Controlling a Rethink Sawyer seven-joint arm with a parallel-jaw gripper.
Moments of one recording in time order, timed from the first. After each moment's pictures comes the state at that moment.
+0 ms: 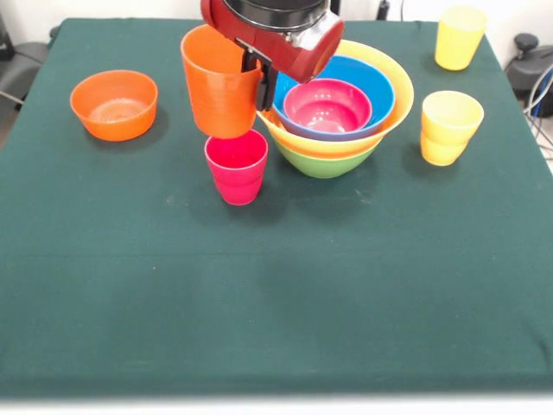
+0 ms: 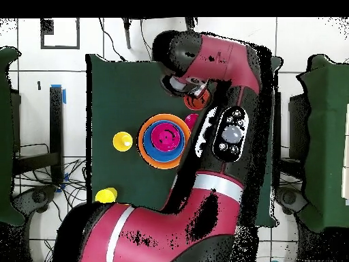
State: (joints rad) arm -0.11 -0.29 -0.31 0.80 0.15 1.27 2.10
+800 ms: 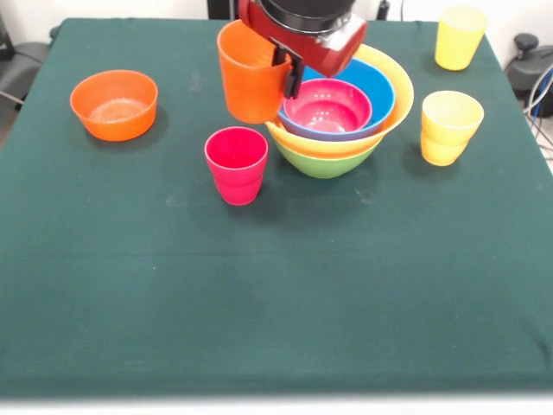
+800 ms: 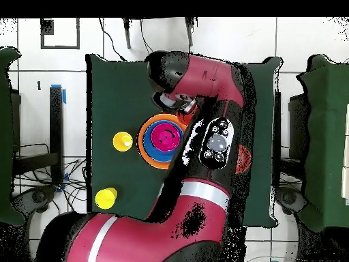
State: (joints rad) arm -0.06 -0.33 -0.32 0.97 0.15 1.21 2.10
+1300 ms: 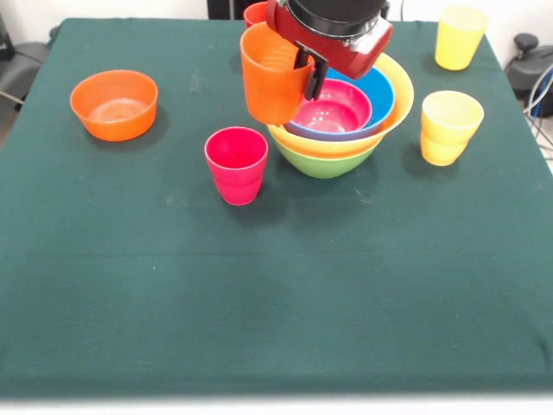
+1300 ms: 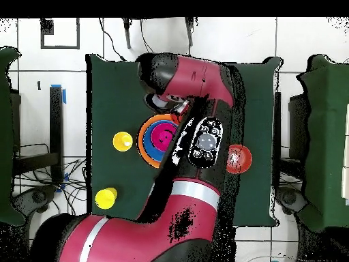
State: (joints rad) arm -0.03 -0.33 -0.32 0.97 0.15 1.21 2.10
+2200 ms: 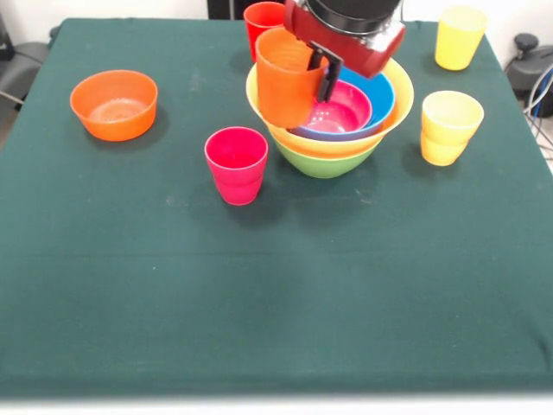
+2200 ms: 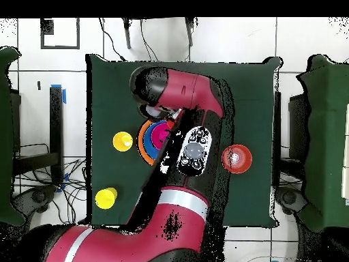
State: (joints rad) arm 0.01 -0.36 -0.33 1.09 0.16 1.06 2.11
